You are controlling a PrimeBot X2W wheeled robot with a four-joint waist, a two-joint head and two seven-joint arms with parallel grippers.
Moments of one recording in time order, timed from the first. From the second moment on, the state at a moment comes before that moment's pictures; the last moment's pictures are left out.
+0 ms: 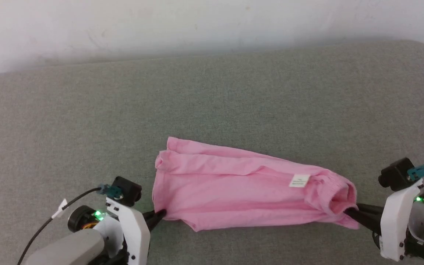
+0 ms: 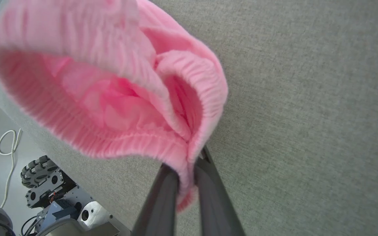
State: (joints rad) left arm -0.59 0.71 -1.27 0.26 -1.15 0.05 0.05; right arm -0.52 -0.90 1.07 0.16 1.22 0.13 0.15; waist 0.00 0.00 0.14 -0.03
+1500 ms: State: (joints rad) left arm -0.09 0.42 -0.45 -0.05 -0.32 0.55 -0.26; right arm -0.43 -0.88 0.71 0.10 0.97 0.13 0.53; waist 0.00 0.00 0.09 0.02
